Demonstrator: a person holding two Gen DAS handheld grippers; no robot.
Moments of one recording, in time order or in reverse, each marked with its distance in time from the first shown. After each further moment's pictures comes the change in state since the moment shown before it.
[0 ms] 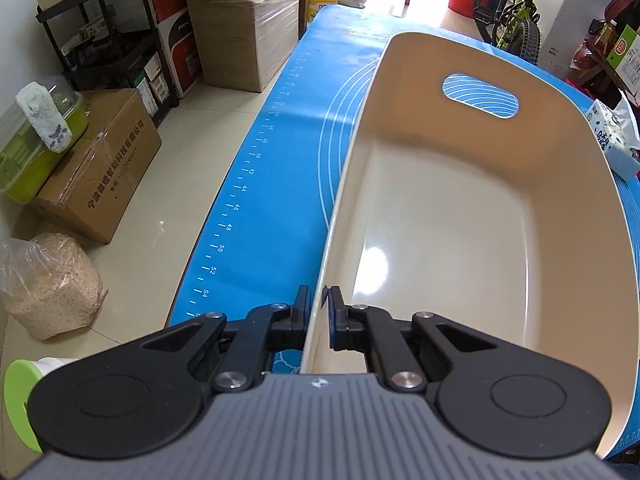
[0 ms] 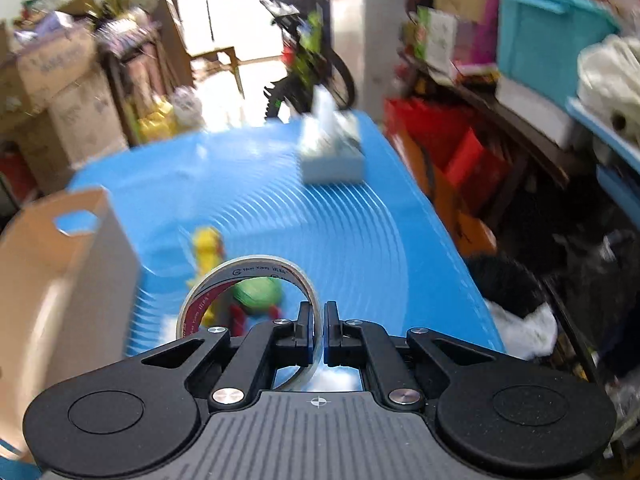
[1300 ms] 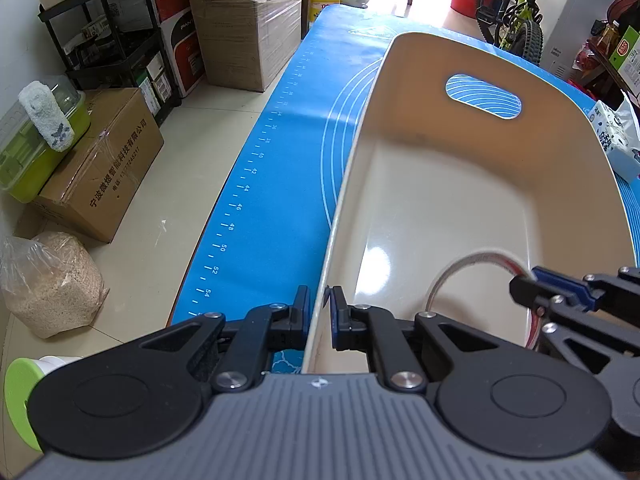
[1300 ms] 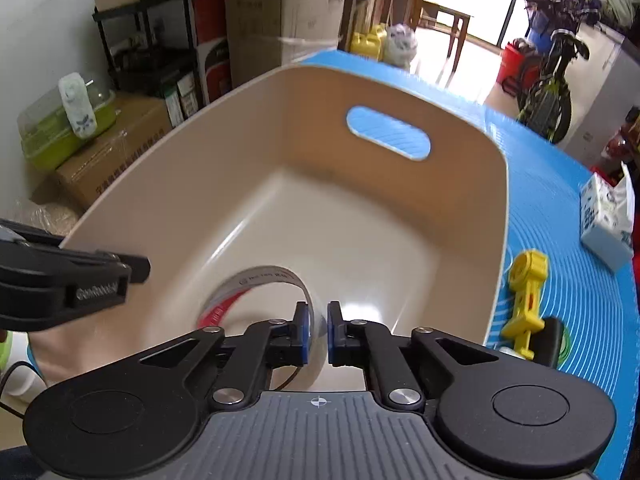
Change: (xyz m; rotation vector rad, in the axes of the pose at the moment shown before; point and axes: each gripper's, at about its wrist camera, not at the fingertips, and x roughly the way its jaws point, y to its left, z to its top) left arm 0.000 0.000 0.000 -0.008 0.001 0.003; right arm 0.033 0.253 -0.037 -0.540 0.201 0.282
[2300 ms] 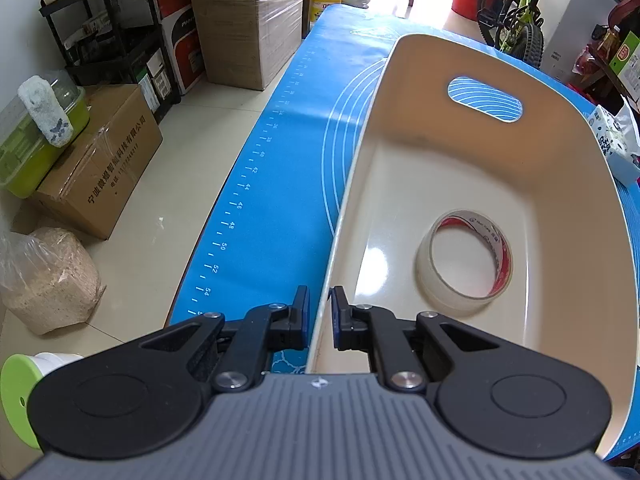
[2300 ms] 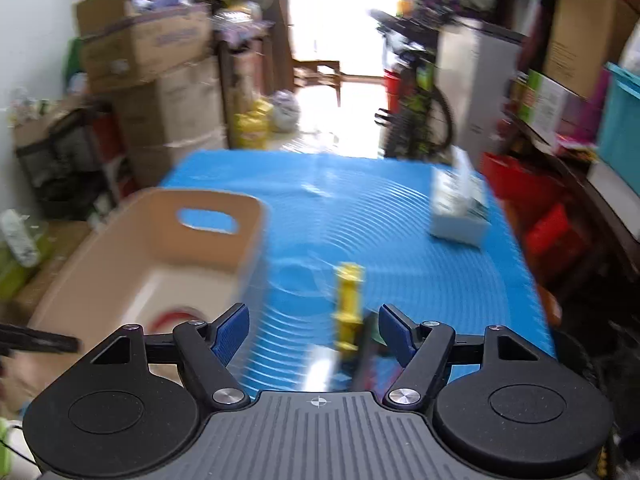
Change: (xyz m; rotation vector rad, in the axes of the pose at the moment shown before) left arm 0.002 0.001 0.000 -0.016 0.000 -0.009; right arm -0.108 -0.142 -0.045 0.317 -0.222 -0.171
